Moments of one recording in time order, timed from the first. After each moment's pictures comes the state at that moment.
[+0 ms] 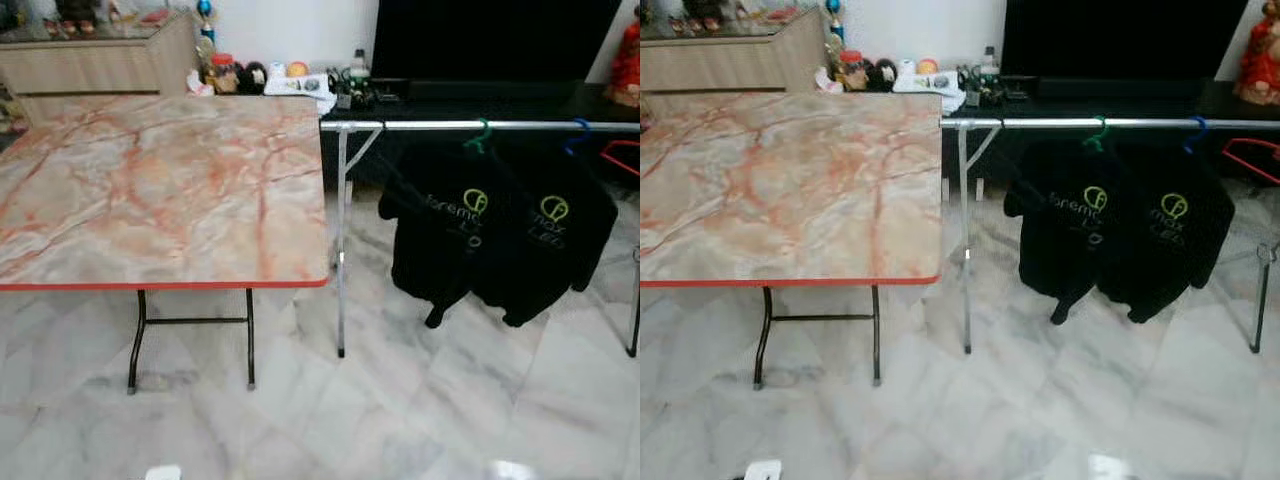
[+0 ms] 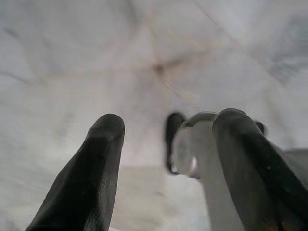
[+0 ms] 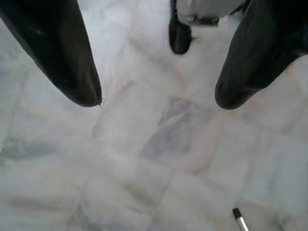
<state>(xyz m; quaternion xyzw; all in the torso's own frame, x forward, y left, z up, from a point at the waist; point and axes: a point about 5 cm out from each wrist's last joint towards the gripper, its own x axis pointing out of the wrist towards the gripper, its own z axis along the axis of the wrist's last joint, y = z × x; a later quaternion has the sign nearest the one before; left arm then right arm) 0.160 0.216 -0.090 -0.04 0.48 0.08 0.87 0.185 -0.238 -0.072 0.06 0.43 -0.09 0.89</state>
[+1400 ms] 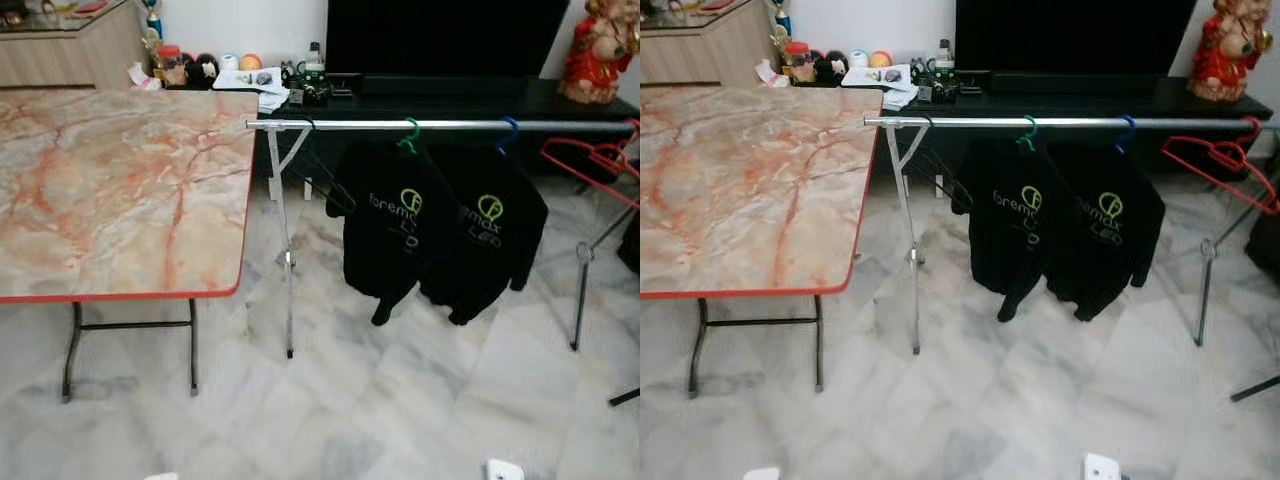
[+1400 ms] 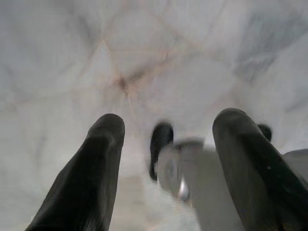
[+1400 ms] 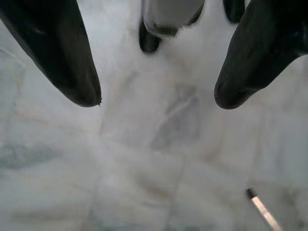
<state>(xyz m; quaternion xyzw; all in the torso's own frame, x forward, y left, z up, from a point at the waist) 0.152 0.227 -0.090 -0.04 0.48 0.10 0.87 0.192 -0.210 -0.076 0.09 0.44 -0.05 0.89</state>
